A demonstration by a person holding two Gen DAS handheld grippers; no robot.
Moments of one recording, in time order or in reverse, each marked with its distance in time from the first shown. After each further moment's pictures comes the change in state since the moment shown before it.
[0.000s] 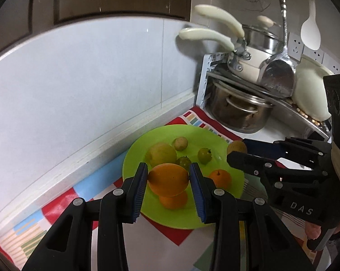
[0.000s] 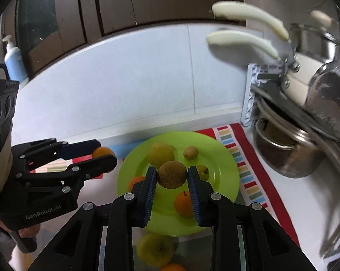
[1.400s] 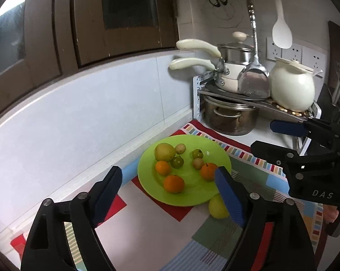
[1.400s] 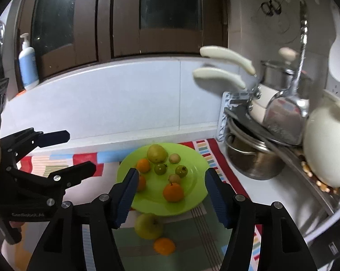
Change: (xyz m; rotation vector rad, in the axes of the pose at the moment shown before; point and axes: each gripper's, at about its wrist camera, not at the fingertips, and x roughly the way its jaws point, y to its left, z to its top) left arm -0.100 -0.036 -0.029 0.104 -0.146 0.112; right arm -0.099 0.027 -0.023 -0.060 -0.141 -0.140
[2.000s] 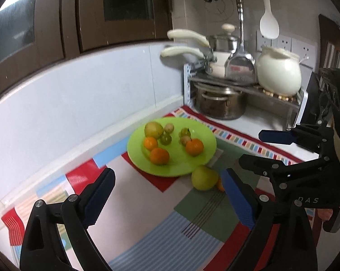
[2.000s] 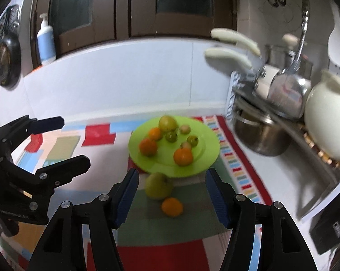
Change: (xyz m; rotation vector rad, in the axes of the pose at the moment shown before) left arm -0.018 -0.023 -0.047 -0.026 0.034 -0.016; right arm -0.013 0.009 -0.049 -0.040 0.096 0.061
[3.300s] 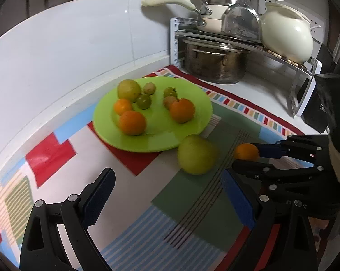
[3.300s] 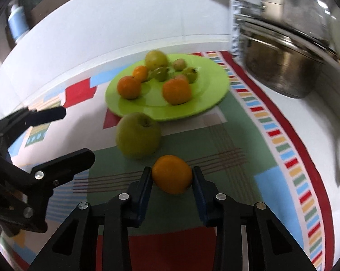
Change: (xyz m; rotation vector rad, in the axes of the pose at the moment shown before) left arm 0.089 -0.024 -0.021 0.003 0.182 -0.095; right arm 0.078 -0.031 -0.051 0.125 0.236 0.049
